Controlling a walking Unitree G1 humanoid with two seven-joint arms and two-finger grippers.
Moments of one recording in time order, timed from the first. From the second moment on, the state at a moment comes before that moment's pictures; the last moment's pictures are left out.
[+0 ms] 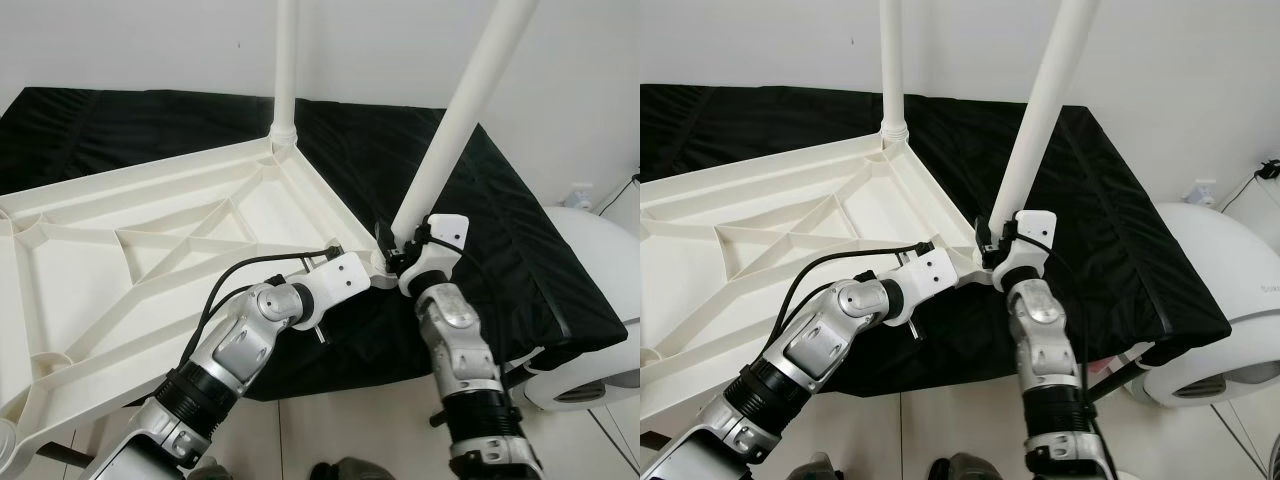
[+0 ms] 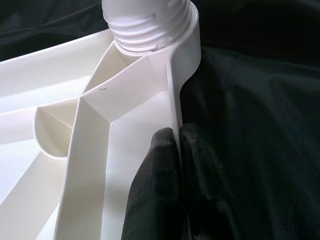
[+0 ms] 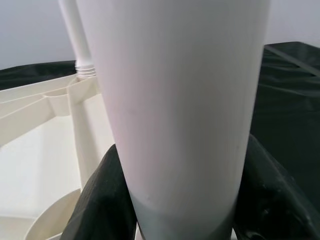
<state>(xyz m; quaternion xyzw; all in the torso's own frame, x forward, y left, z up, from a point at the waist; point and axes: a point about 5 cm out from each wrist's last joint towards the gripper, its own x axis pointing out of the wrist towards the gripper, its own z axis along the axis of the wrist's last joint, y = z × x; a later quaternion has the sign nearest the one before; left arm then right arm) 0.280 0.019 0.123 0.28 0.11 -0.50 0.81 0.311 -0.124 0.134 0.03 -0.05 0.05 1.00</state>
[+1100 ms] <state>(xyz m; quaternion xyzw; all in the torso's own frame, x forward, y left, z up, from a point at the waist) 0.274 0.009 0.123 0.28 0.10 -0.51 0.81 0.311 -0.134 0.141 0.01 -0.05 0.04 1.00</state>
